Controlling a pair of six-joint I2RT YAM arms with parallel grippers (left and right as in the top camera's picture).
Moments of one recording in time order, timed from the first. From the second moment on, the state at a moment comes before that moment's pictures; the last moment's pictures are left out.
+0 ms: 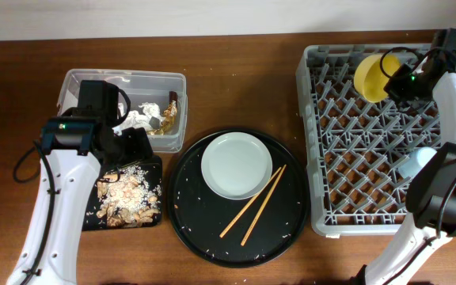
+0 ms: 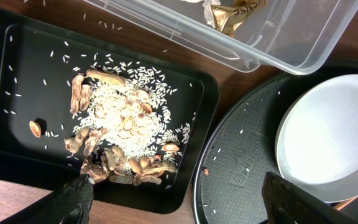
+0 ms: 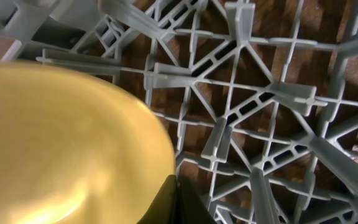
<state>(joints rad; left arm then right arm) -0.05 1.45 1.37 -1.23 -0.03 -0.39 -0.35 2.10 1.83 -0.92 -0.19 0.38</state>
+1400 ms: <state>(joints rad) -0.05 1.45 1.37 -1.21 -0.02 -0.39 -0.29 1.88 1.83 -0.92 0.24 0.20</state>
